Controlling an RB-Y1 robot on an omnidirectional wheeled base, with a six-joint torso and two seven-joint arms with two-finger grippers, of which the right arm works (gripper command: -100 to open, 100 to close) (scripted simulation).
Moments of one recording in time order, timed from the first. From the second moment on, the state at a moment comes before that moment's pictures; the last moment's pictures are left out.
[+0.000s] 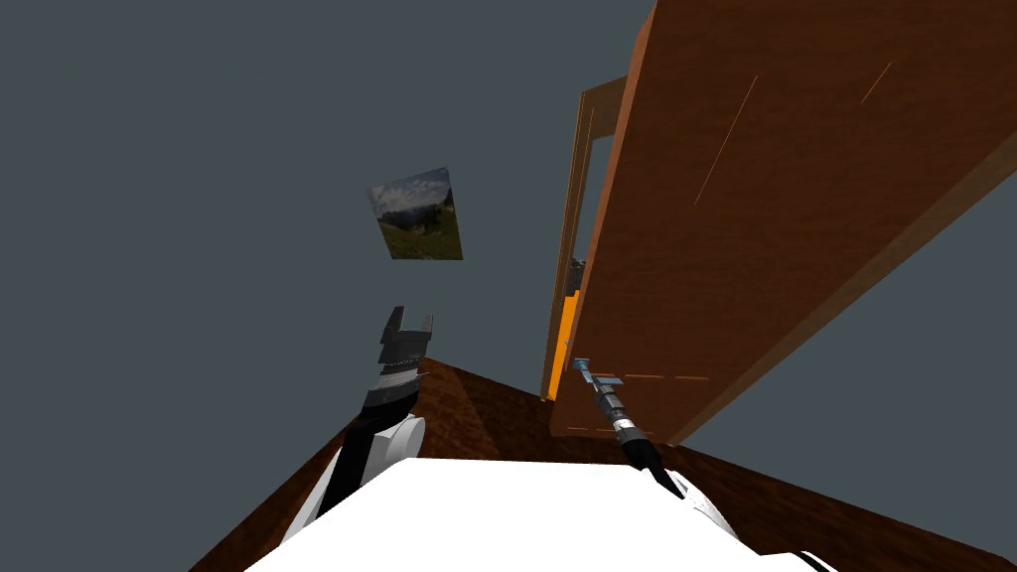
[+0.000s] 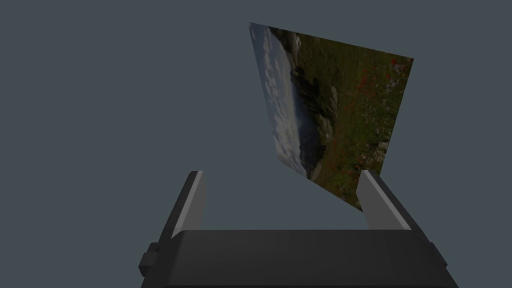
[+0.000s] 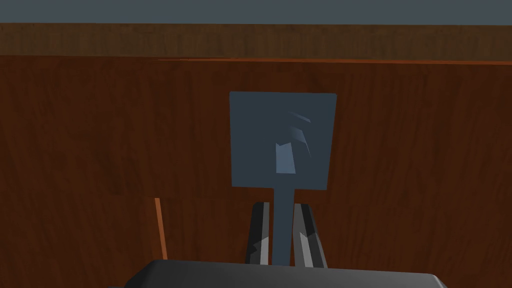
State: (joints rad) arm -0.10 -0.38 0.06 -0.42 -0.04 -1.05 -0.36
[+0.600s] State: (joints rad) arm -0.05 -0.43 0.08 -0.41 -0.03 -1.13 -0.42
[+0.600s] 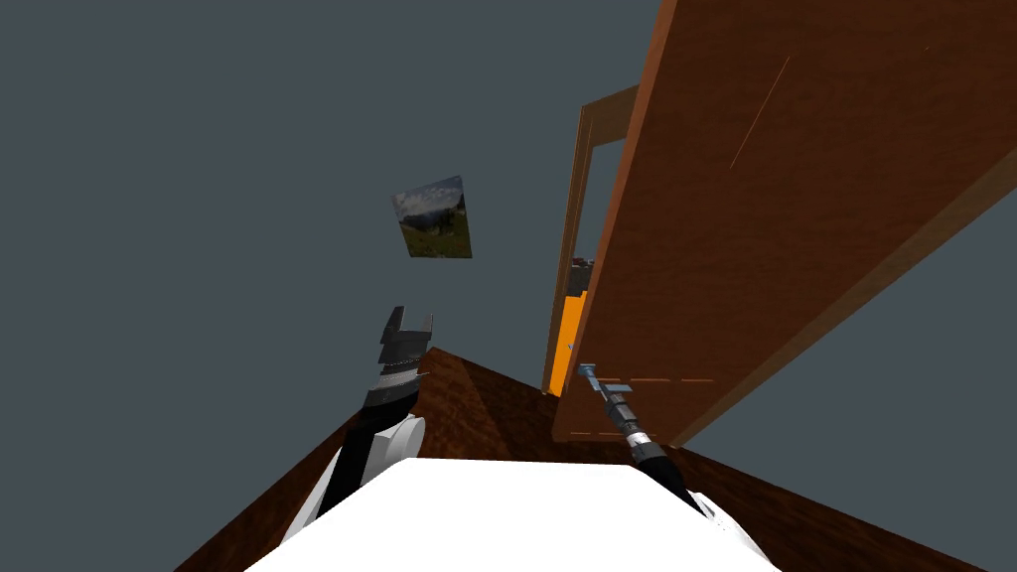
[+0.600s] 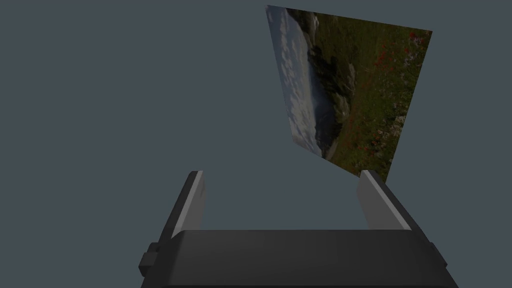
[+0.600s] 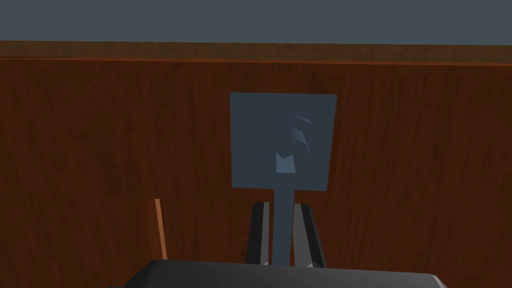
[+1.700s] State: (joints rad) arm 0.02 -0.47 0.11 -0.38 -0.02 -1.25 -0.46
